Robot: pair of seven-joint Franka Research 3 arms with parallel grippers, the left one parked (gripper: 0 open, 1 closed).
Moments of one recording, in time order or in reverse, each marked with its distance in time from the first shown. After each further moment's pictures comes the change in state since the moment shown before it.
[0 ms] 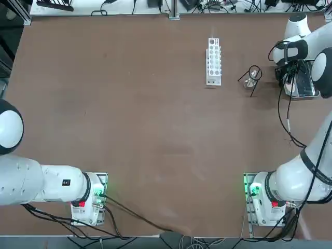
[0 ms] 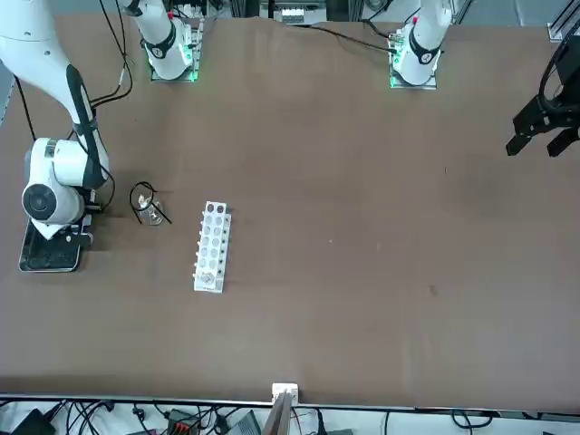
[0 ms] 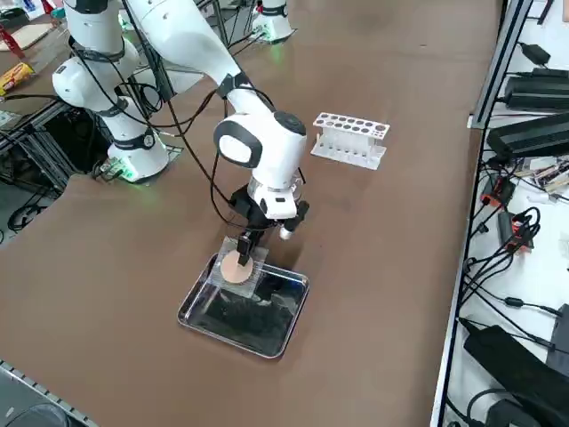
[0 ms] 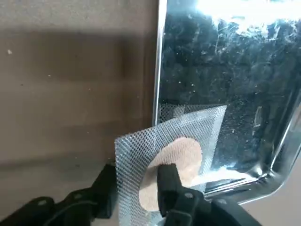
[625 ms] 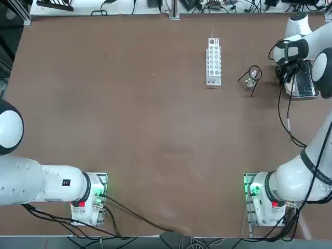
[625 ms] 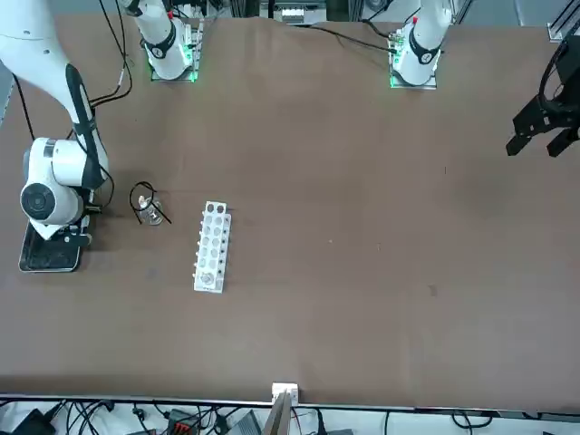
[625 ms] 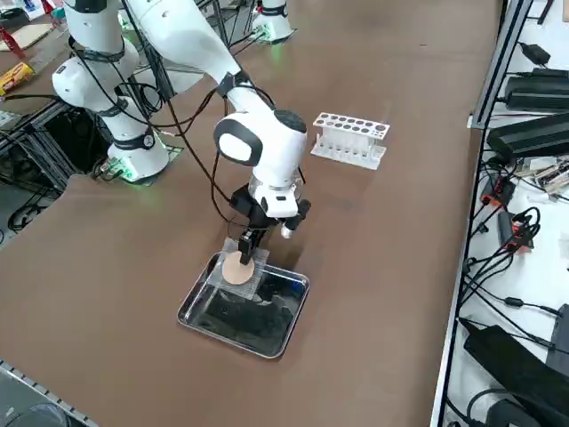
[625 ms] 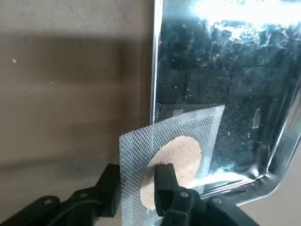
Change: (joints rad) arm 0.000 -0.006 0.000 0.007 0.001 0.004 0.002
